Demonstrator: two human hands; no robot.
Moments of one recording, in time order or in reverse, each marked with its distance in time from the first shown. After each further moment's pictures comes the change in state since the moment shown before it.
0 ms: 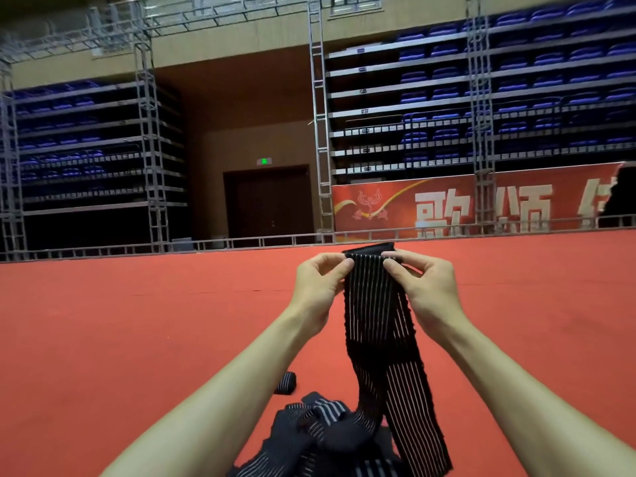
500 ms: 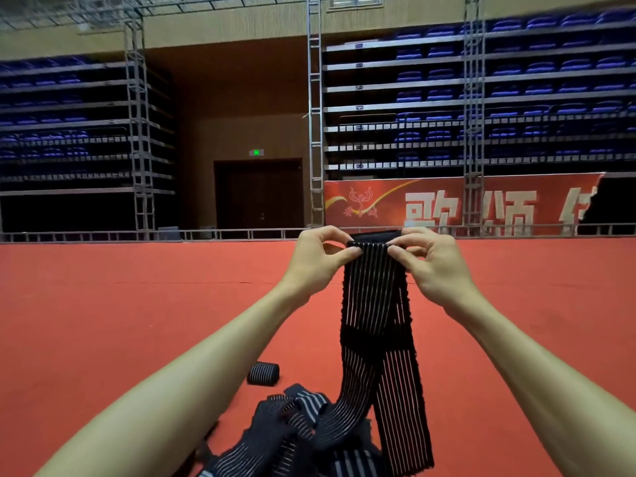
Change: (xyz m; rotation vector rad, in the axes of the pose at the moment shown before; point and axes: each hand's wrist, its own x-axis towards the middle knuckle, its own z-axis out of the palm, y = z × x) left_hand 0.005 0.027 0.010 0.449 -0.121 0.323; right_hand 0.019 -0.026 -0.032 -0.494 -0.138 -0.192
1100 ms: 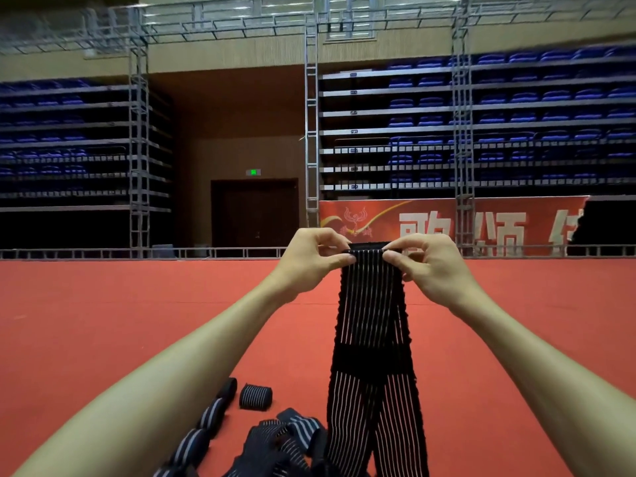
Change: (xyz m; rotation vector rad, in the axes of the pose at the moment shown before) left_hand 0.017 0.039 -0.020 0.029 -0.131 0.081; right_hand 0.023 -0.029 -0.030 -0.118 -0.084 -0.108
